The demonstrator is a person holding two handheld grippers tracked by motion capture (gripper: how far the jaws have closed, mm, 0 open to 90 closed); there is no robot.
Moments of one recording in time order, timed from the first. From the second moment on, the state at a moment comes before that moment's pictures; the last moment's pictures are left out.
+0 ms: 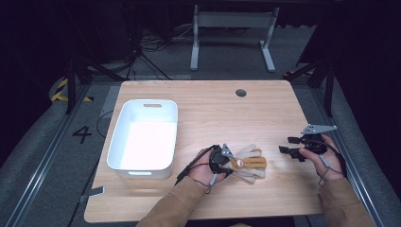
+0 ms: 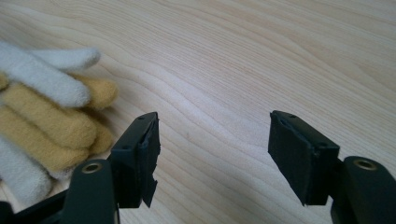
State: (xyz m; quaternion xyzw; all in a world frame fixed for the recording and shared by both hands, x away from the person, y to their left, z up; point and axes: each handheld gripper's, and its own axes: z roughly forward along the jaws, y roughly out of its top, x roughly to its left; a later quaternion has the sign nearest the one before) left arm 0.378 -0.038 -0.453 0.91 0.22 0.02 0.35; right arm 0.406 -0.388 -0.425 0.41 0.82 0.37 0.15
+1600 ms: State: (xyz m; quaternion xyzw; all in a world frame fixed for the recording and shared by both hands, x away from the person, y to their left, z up) left arm 0.398 0.006 -0.362 0.88 0.36 0.03 0.31; right arm 0.435 -0.392 -0.420 0.45 0.82 0.32 0.13
